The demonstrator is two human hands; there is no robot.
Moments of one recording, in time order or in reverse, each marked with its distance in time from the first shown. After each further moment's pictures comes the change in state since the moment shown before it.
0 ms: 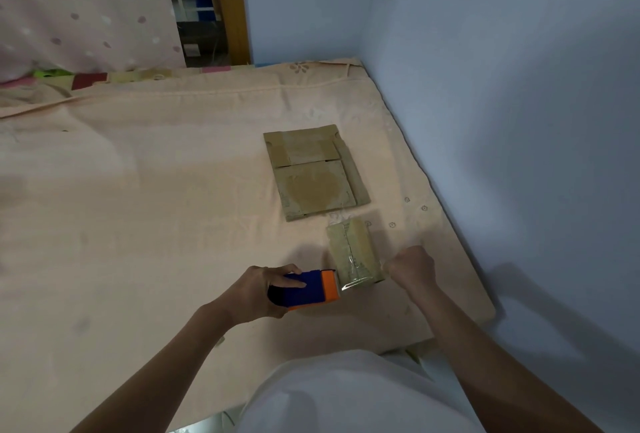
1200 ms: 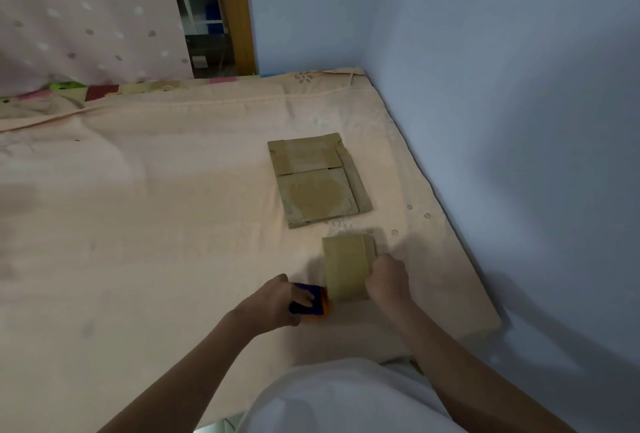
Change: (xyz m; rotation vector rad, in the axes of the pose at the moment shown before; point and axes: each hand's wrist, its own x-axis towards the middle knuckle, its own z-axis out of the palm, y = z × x) left_hand 0.022 0.017 0.020 0.290 -0.086 -0.130; right_hand -0.020 -0.019 0.033 -0.296 0.005 -0.202
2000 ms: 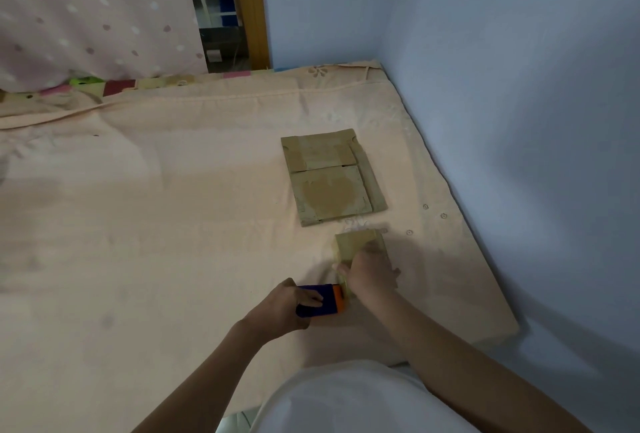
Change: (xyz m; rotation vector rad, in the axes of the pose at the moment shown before) left_hand -0.007 -0.007 0.017 -0.104 0.037 -0.124; right_hand 0.020 -0.044 0.034 -0.166 -0.203 0.016
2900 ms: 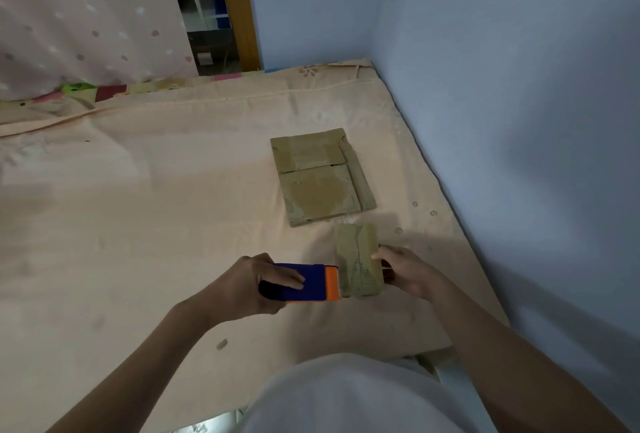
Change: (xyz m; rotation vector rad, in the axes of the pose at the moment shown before) left_hand -0.038 0.045 -0.095 -0.159 0.099 0.120; right_hand 0.032 0.100 -0.047 1.099 -0.506 -0.092
